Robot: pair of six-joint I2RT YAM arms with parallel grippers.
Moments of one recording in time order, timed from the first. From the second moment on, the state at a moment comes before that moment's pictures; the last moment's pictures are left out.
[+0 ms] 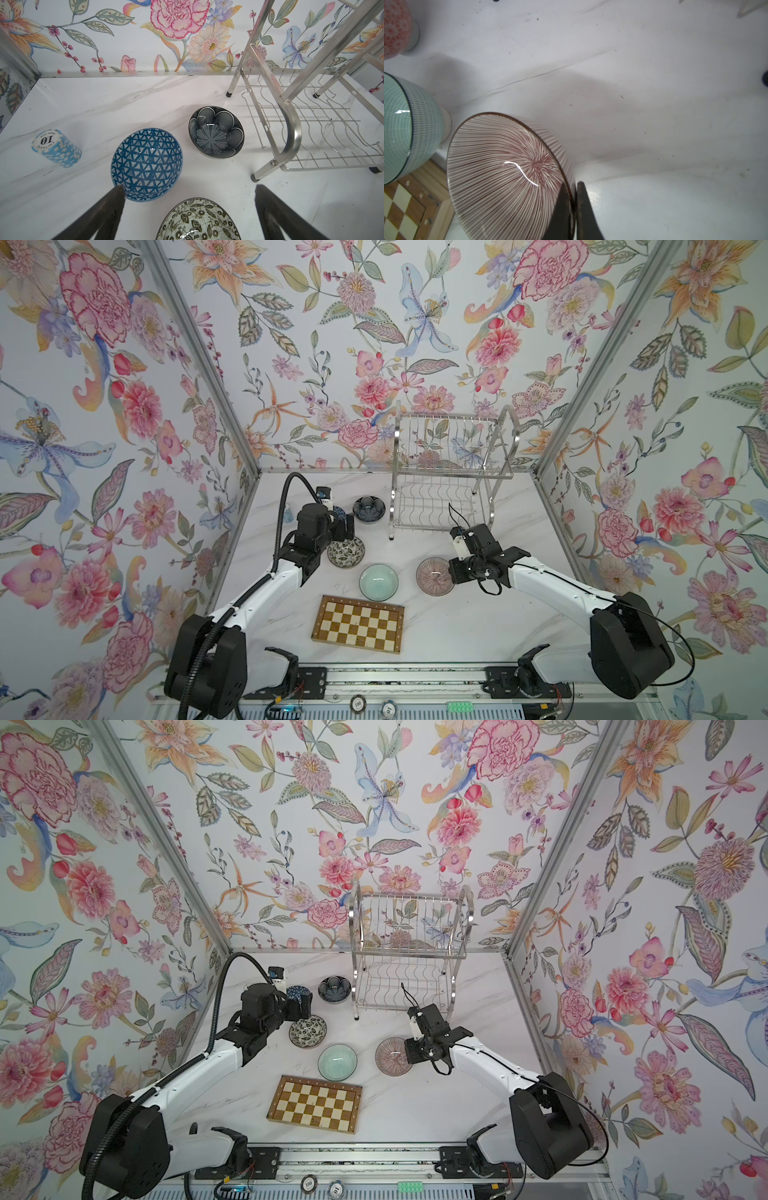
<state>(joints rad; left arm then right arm) -0.34 1.28 0.80 0.02 -0.11 -0.16 0.51 1.37 0.79 -0.46 -0.11 0.26</state>
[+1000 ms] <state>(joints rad) -0.34 1.28 0.80 0.02 -0.11 -0.16 0.56 1.31 0.76 -0.31 0.05 0.70</state>
